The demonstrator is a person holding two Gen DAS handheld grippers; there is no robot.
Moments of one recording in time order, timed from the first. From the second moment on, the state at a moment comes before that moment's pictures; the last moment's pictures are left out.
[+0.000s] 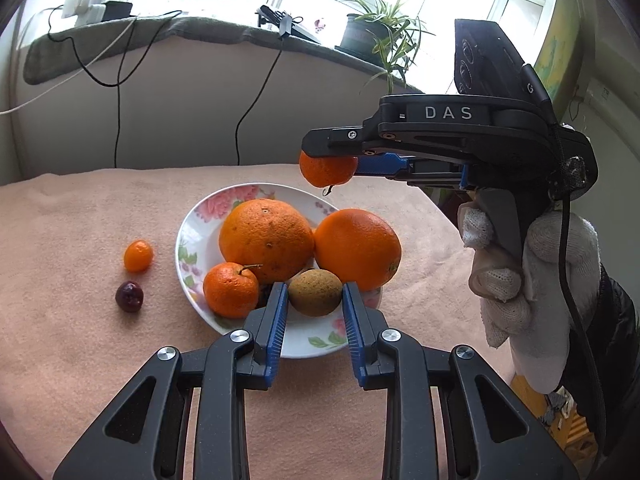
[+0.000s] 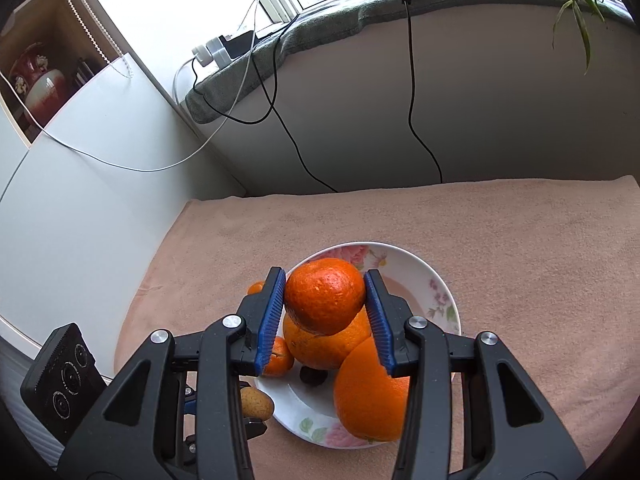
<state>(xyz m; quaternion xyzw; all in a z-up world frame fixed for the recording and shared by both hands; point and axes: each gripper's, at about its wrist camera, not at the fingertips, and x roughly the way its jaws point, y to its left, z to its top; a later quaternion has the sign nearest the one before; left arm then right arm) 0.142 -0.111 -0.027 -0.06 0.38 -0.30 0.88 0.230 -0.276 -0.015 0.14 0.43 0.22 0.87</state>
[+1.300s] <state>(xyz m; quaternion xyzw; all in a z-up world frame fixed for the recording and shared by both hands) 0.145 -0.135 -0.027 -0.04 0.37 -0.28 0.88 0.238 -0.275 -0.024 0.10 0.43 0.19 0.88</state>
